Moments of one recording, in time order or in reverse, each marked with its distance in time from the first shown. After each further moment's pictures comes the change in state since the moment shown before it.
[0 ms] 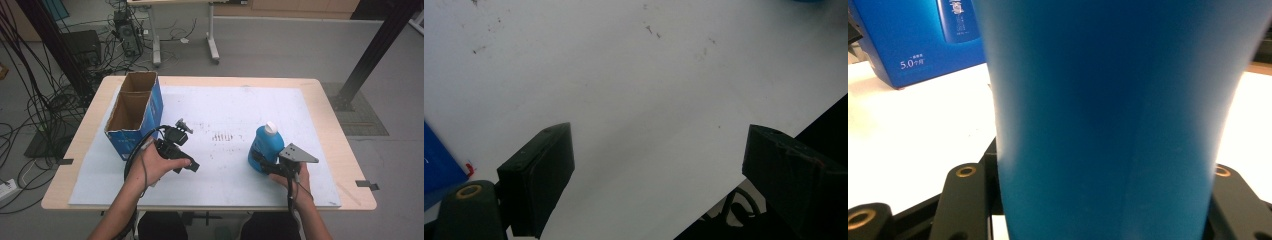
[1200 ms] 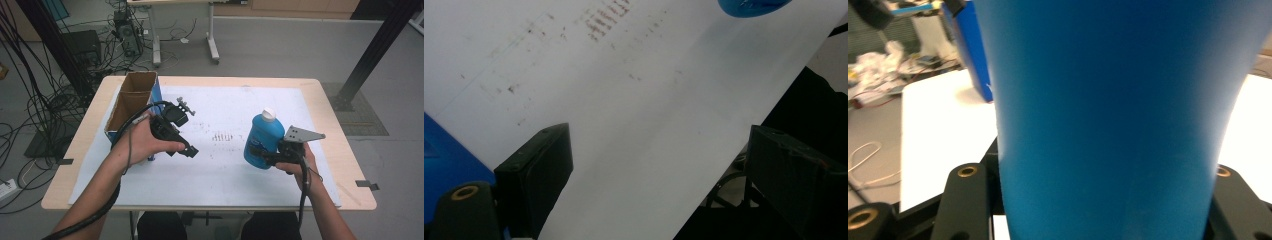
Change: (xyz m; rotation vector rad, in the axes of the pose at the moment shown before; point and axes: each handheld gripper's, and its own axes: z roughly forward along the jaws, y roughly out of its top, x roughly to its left) left arm -0.008 0.032 -0.068 -0.031 -0.016 0.267; right arm -0.008 0.065 -0.004 0.070 0.309 -0.005
